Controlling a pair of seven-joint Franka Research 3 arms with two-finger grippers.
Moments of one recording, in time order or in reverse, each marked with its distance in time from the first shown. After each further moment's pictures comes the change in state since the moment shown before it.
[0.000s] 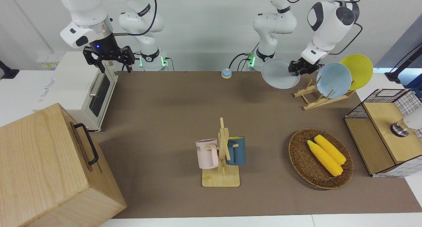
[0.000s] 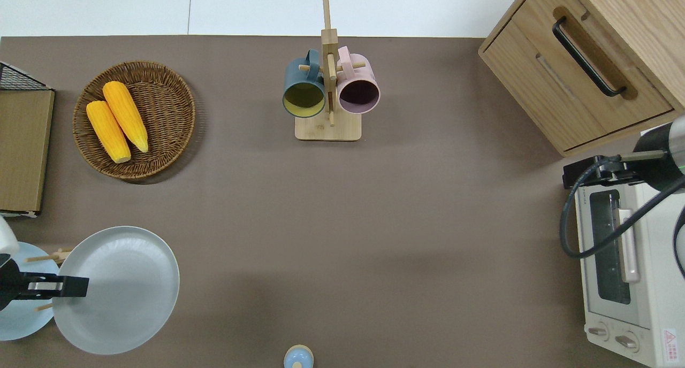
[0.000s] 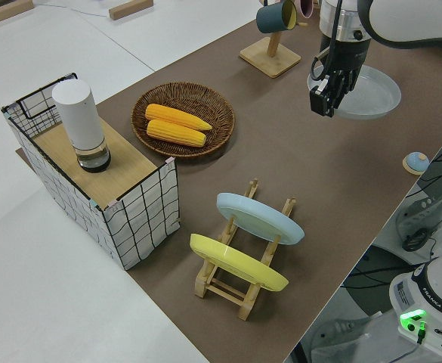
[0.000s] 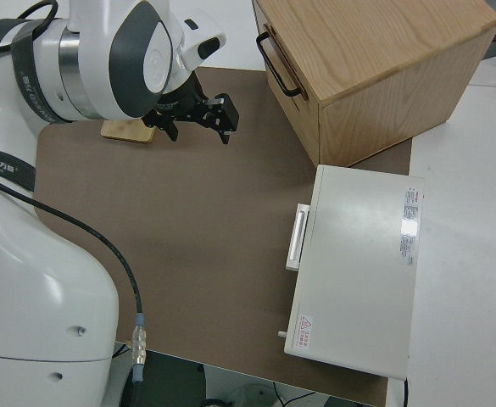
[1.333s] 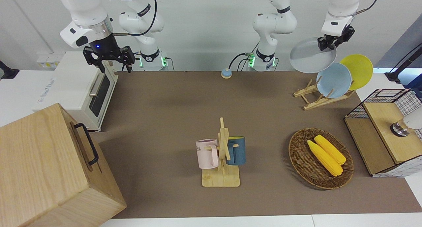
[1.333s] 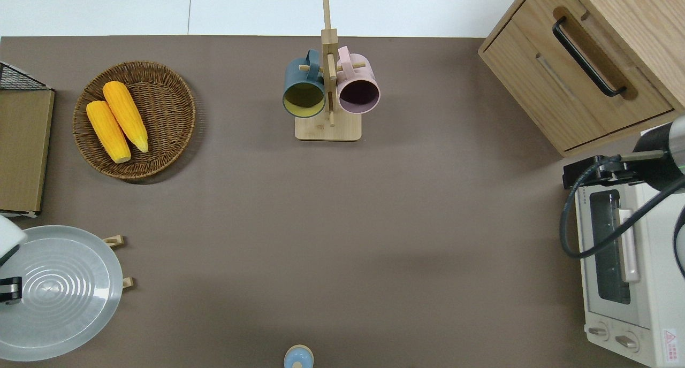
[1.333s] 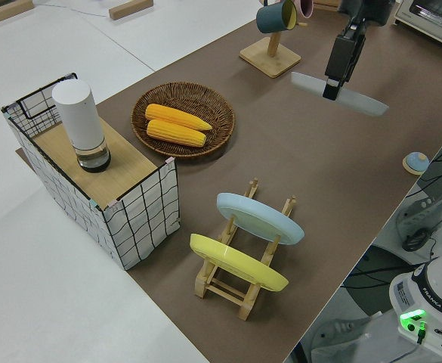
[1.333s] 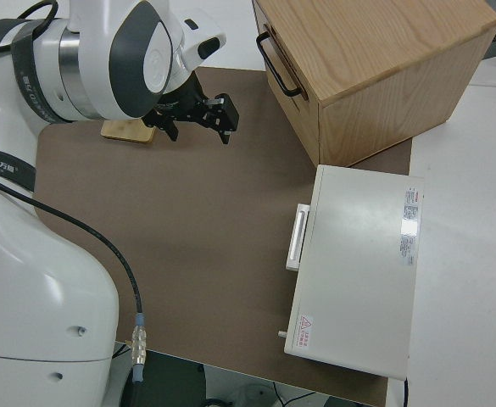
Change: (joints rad) left arm -0.003 0.037 -0.199 0.130 0.551 -0.217 -0.336; right arm 0.000 0.000 0.000 0.000 0.000 0.000 0.000
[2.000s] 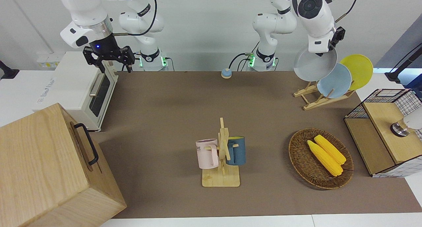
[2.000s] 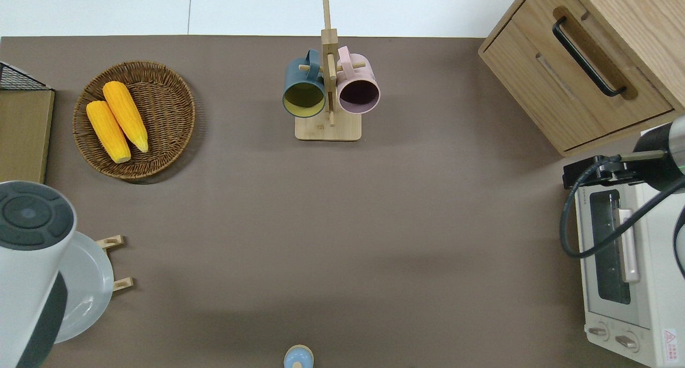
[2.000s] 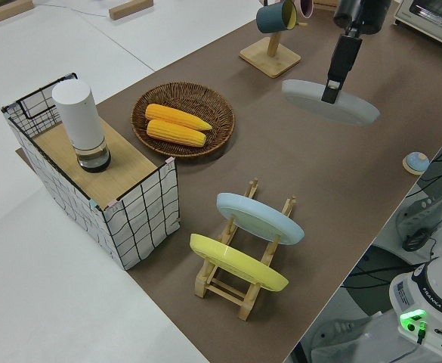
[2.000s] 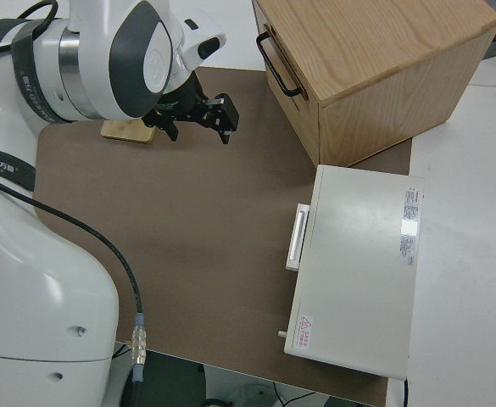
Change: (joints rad) left arm -0.001 0.082 -0.049 -0.095 0.168 -0.049 -0.287; right arm 0.000 0.000 0.000 0.000 0.000 0.000 0.000
